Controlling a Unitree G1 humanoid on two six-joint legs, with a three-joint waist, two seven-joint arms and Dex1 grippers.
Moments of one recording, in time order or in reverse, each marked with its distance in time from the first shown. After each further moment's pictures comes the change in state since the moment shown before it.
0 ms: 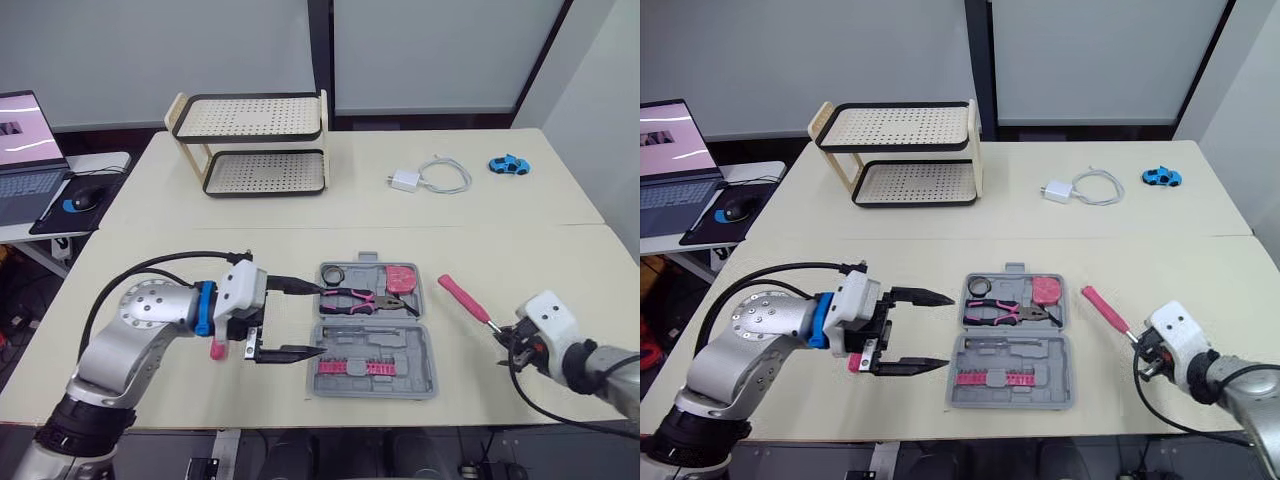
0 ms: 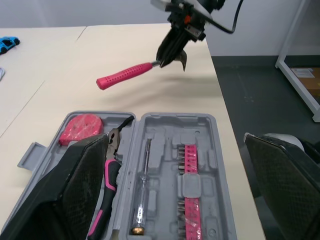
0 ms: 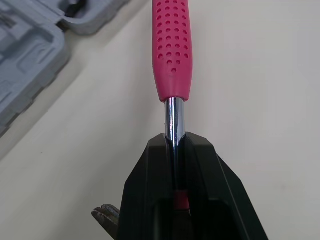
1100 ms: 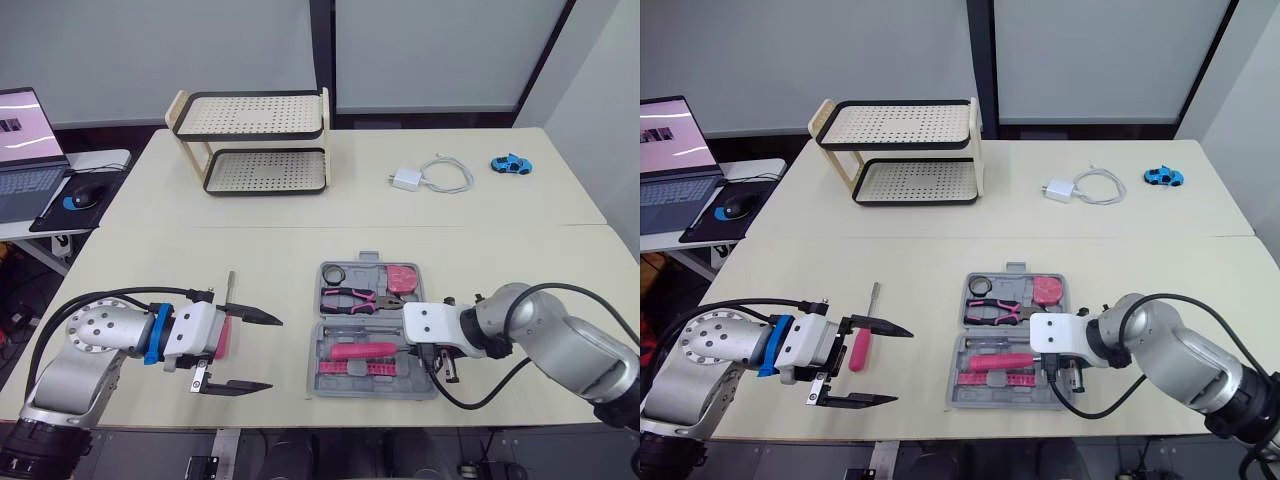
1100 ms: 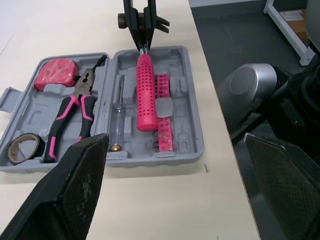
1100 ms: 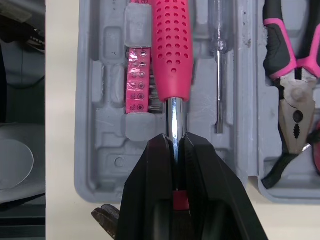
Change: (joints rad) left arm 0.144 0.088 0.085 0.151 0.113 -0.311 -0.208; right arm -0.734 -0.036 0.872 0.007 -0.261 0.052 0.352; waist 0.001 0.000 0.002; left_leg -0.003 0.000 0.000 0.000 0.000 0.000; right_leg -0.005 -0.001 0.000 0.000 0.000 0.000
